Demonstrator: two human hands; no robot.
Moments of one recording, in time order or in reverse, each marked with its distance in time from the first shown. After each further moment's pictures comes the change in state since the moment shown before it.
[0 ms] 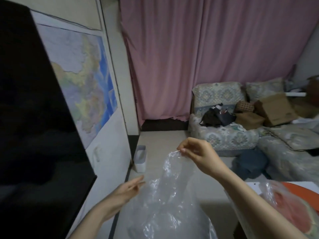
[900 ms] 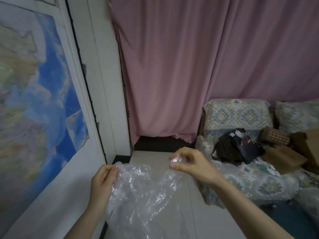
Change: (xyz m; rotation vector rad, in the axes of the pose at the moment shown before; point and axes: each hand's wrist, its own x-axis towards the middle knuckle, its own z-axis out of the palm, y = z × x) left_hand 0.537 0.132 -0.216 -0.114 0.820 0.348; right_hand 0.522 0.291 0.003 0.046 -0.163 0.040
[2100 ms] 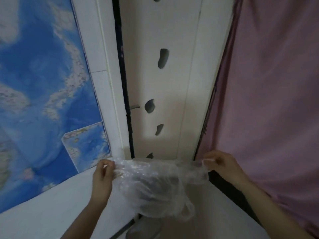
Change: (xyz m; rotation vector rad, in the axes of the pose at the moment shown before) left_hand 0.401 -0.104 0.084 0.137 0.847 -0.106; right_hand 0.624 0.272 0.061 0.088 -0.567 -0.050
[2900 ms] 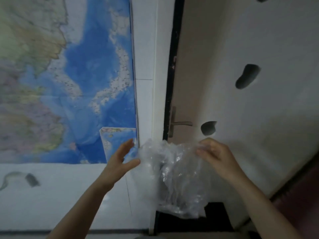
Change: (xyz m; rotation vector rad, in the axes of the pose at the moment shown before) left_hand 0.053 0.051 0.039 0.169 0.183 -0.085; right_hand 0.213 -0.086 0.054 0.315 -0.537 -0.616
